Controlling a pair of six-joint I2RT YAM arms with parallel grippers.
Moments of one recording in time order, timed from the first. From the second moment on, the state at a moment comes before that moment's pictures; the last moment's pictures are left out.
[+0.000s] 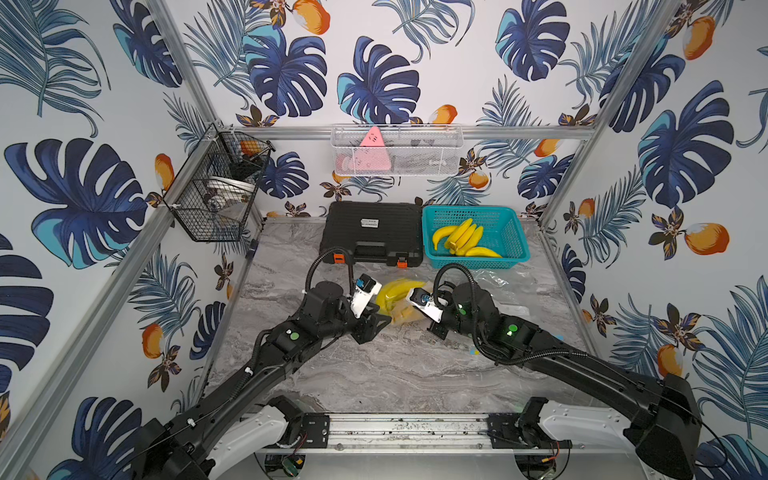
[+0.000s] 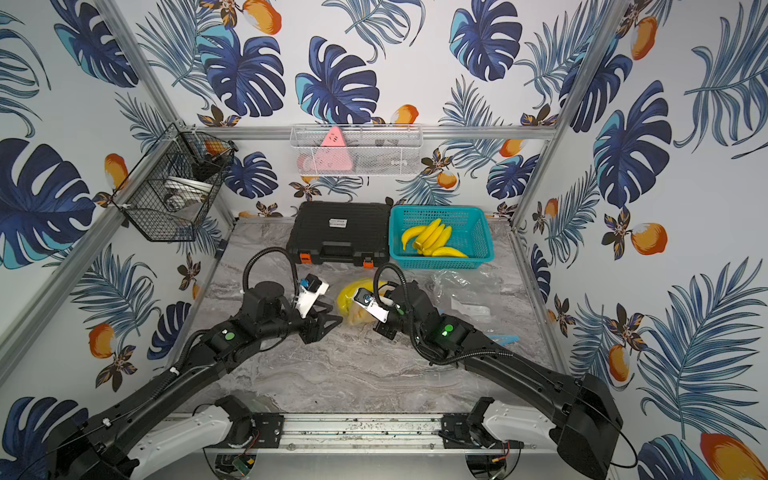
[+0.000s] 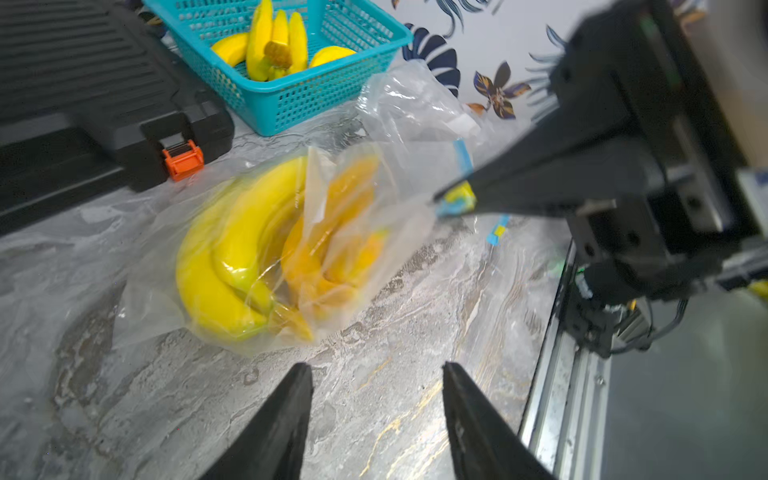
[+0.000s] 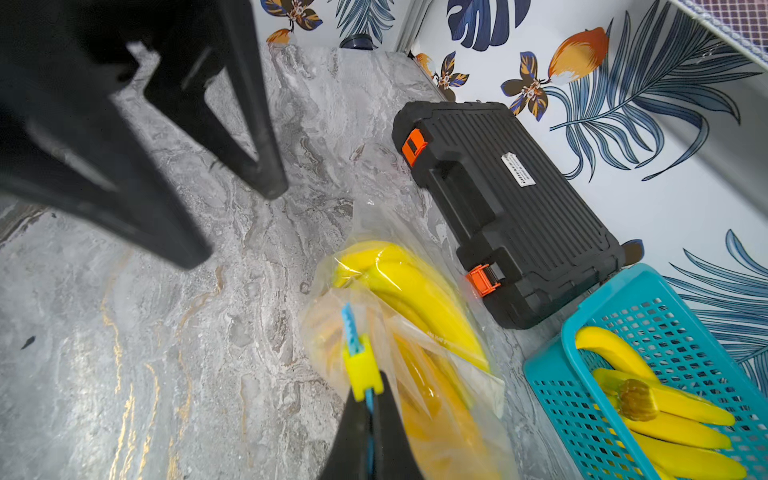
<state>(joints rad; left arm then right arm) -0.53 0.95 0.70 -0.28 0.40 -0.01 0.87 1.15 0.86 -0.20 -0.01 -0.40</state>
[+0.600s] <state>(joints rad) -0.63 1.11 0.63 0.20 0.42 0.23 0.86 1.19 0.86 -0.22 -0.10 -0.39</state>
